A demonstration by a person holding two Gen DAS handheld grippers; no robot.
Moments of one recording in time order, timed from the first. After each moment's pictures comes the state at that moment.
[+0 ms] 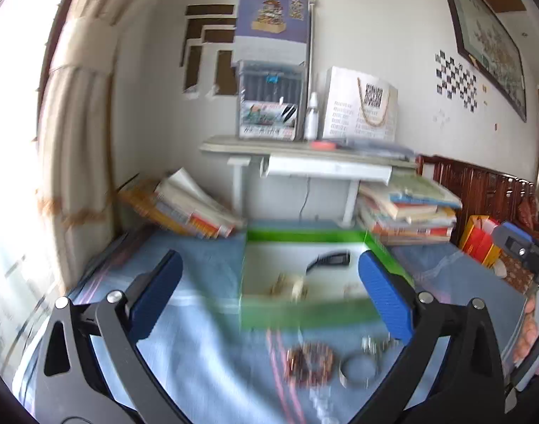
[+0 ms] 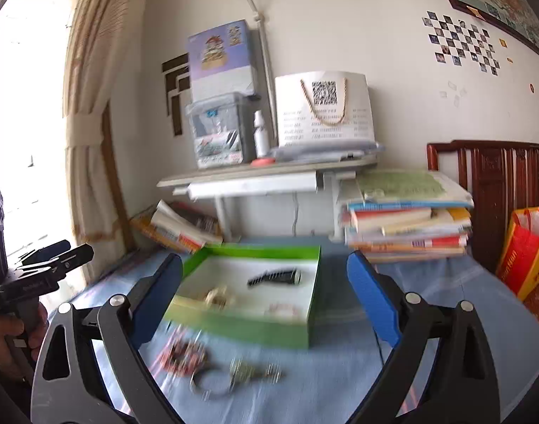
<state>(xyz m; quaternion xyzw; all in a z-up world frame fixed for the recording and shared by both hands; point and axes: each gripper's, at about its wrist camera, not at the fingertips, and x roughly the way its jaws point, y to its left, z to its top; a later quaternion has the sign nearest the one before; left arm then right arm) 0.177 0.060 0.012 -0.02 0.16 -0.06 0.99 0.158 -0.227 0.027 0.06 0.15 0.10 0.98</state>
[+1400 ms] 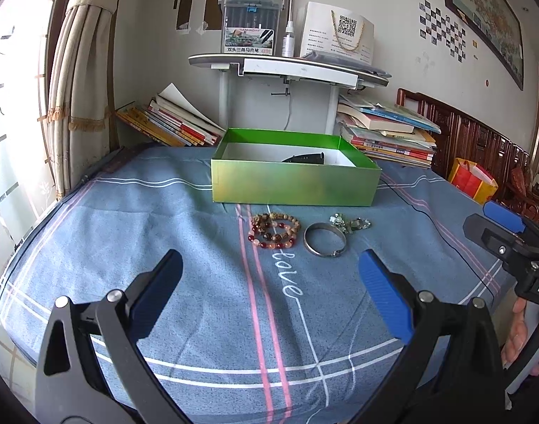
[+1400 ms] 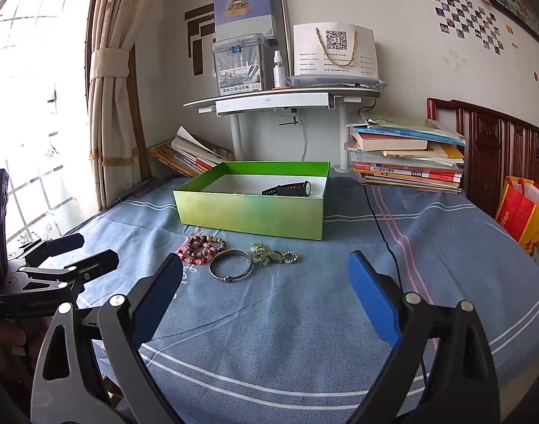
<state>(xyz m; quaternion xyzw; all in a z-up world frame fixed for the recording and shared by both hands) 0.094 0.026 -0.077 -0.01 0.25 -0.08 0.96 0.079 -0.201 -0.046 0.02 0.22 0.11 0.97</state>
